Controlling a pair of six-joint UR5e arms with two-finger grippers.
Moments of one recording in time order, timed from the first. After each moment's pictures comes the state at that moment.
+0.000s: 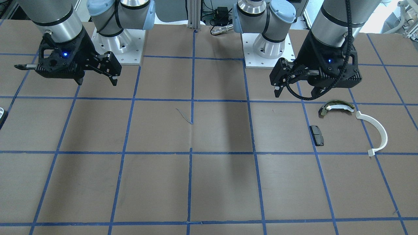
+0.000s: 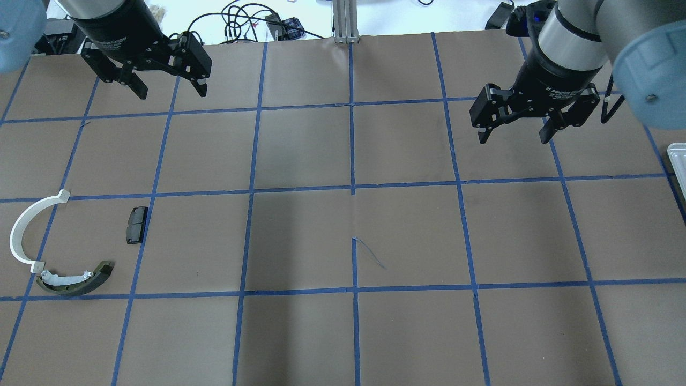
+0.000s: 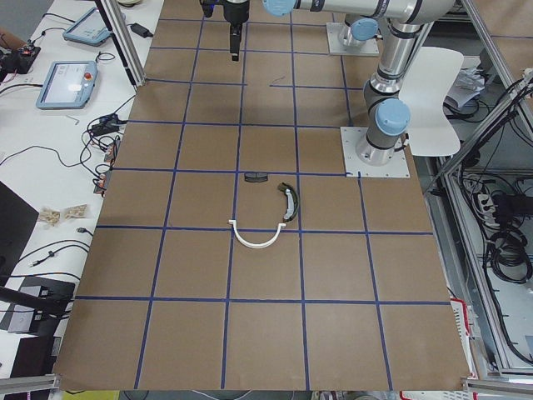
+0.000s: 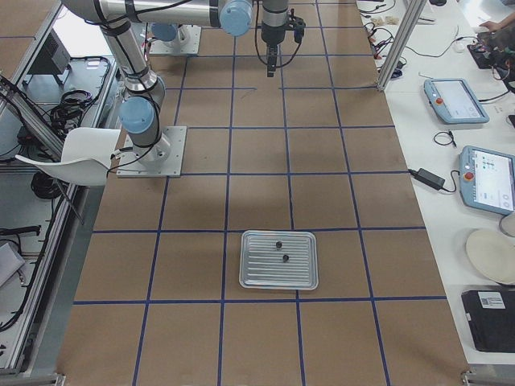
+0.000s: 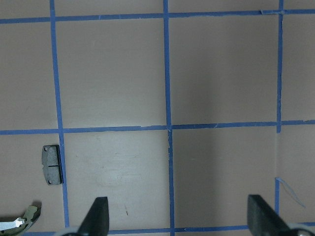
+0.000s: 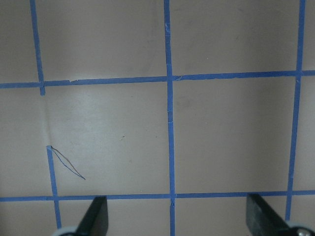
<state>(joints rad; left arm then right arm) -1.55 -1.65 -1.42 -1.58 1.56 0.04 1.51 -1.60 1.65 -1.60 -1.54 -0.03</state>
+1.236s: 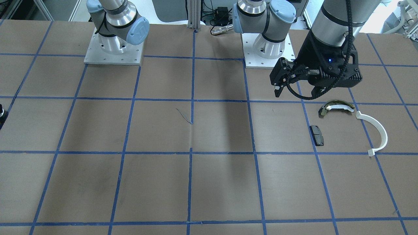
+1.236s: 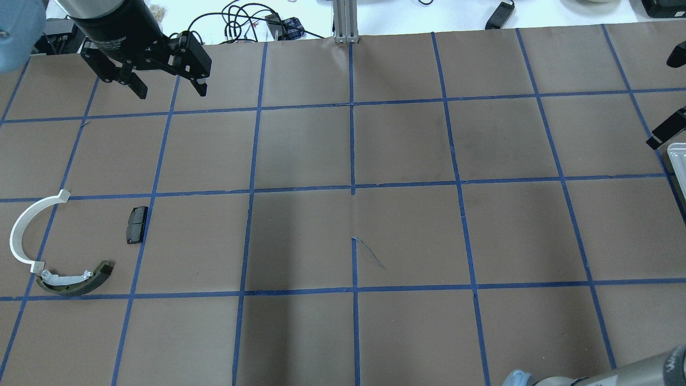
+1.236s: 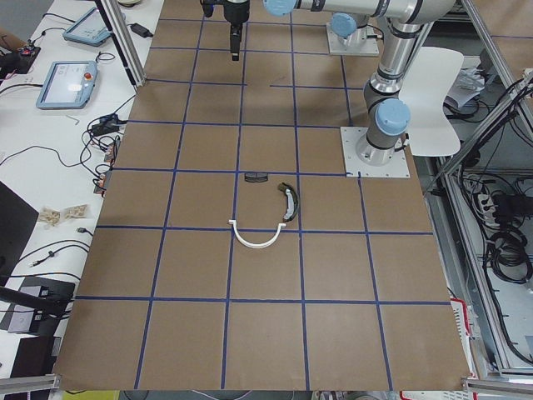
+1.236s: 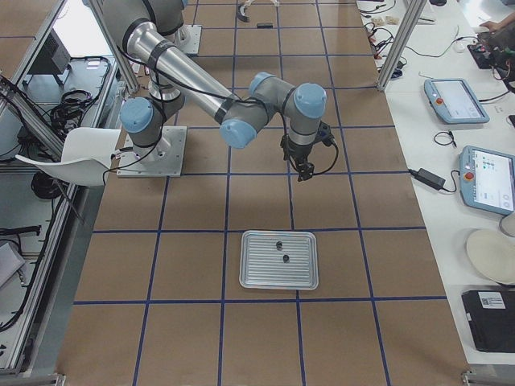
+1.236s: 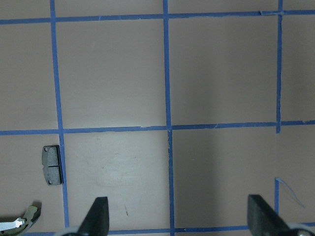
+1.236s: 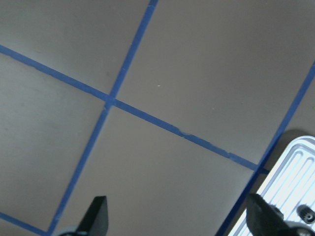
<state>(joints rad) -1.55 -1.65 -1.42 -1.58 1.56 0.04 0.94 -1.29 1.64 -1.95 -1.58 -1.14</state>
